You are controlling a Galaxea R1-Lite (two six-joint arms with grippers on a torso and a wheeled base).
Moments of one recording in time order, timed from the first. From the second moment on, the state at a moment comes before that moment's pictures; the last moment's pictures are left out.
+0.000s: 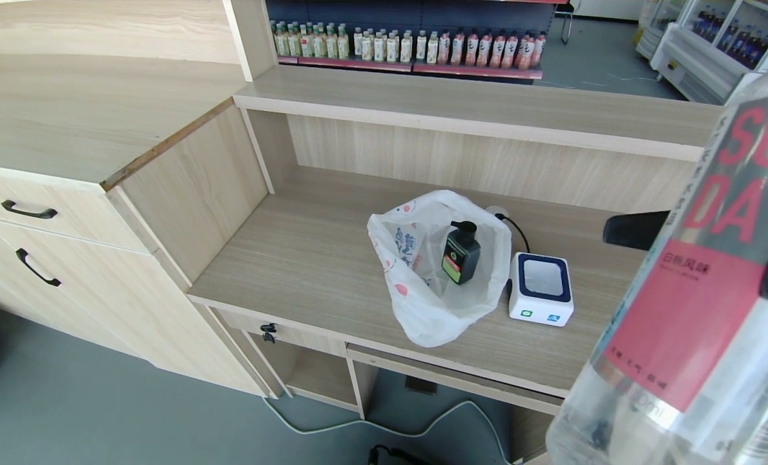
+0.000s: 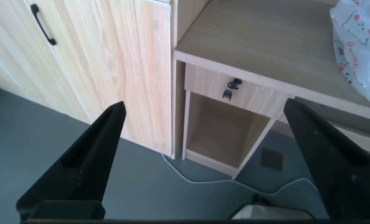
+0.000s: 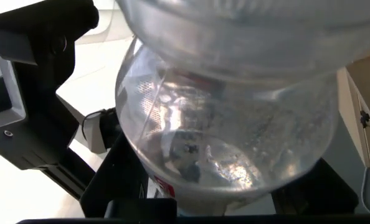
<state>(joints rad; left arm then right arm) 0.00 0.00 0.00 -0.05 0.09 -0.06 0.62 1.20 -0.86 -0.49 0.96 0.34</state>
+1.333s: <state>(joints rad) 0.00 0.00 0.00 -0.05 0.09 -0.06 0.65 1.25 -0.91 -0.49 0.92 0.31</state>
